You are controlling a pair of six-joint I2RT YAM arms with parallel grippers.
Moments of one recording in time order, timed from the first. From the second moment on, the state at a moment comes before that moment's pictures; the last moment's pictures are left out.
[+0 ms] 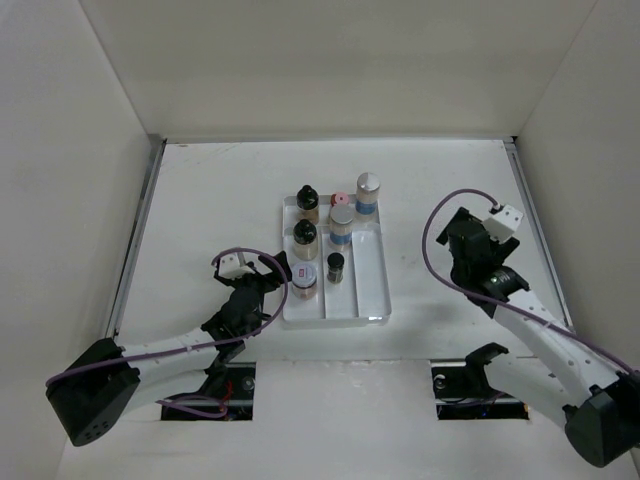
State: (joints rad) left arm -0.83 0.94 0.06 0.77 -0.83 -0.60; right arm 0.47 0.88 0.66 -0.29 0.85 0.65
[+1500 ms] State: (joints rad) left arm -0.82 0.91 0.06 0.77 -0.83 -0.60; right arm 0.79 1.49 0.94 0.08 0.66 0.46
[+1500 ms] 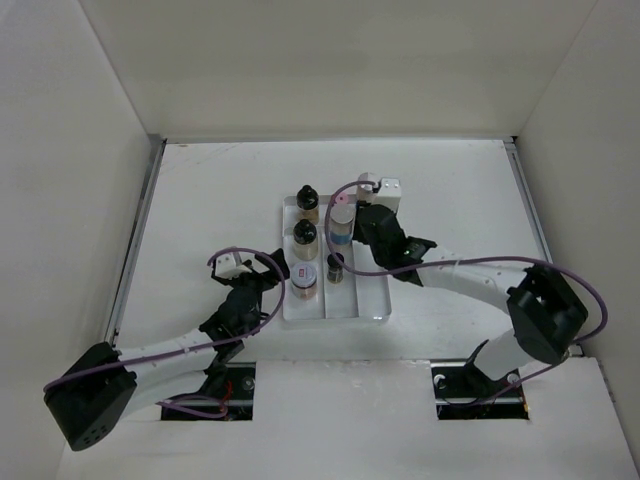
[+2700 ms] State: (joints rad) left arm -0.77 0.92 0.06 0.77 -0.84 -0.60; right arm 0.77 1.53 0.87 0.10 0.68 0.47
